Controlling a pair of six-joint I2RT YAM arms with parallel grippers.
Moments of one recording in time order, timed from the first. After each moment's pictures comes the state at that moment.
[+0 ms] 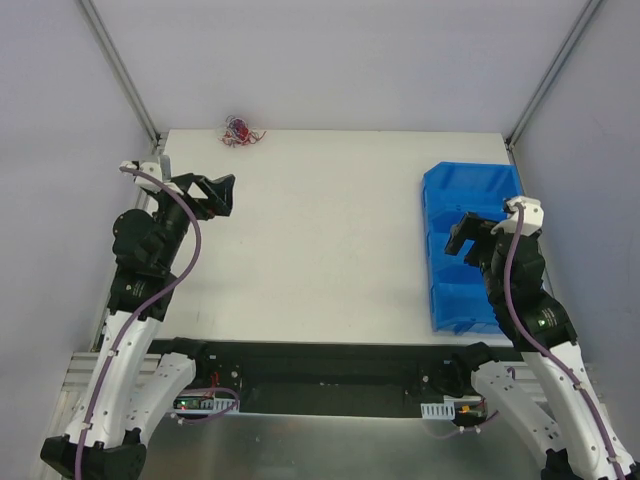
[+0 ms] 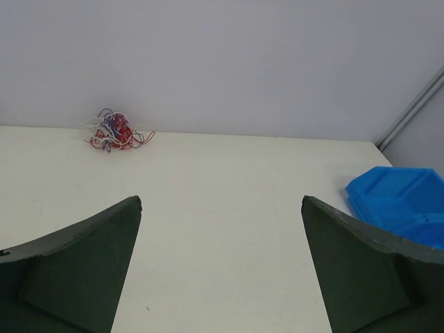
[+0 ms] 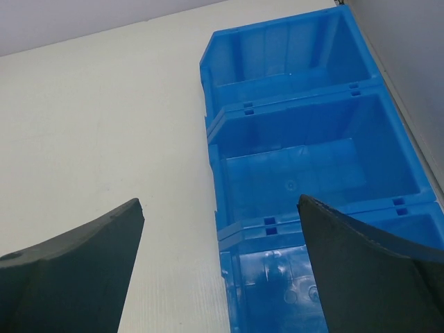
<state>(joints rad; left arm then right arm) -0.17 0.68 0.85 -0.05 0.08 -0.28 0.39 0.57 0.85 -0.61 0.45 0.27</state>
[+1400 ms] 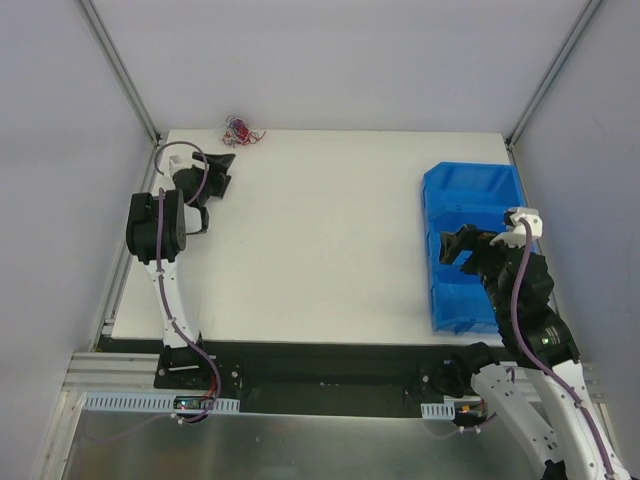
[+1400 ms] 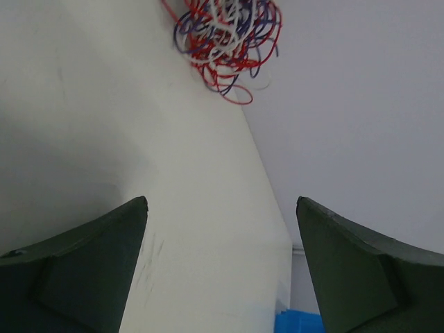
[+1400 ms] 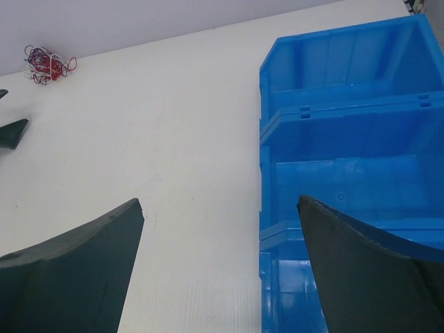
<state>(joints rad) 0.13 2.23 1.08 0.97 0.30 -1.27 0.38 0.47 0.79 -0.54 0.27 0.30</state>
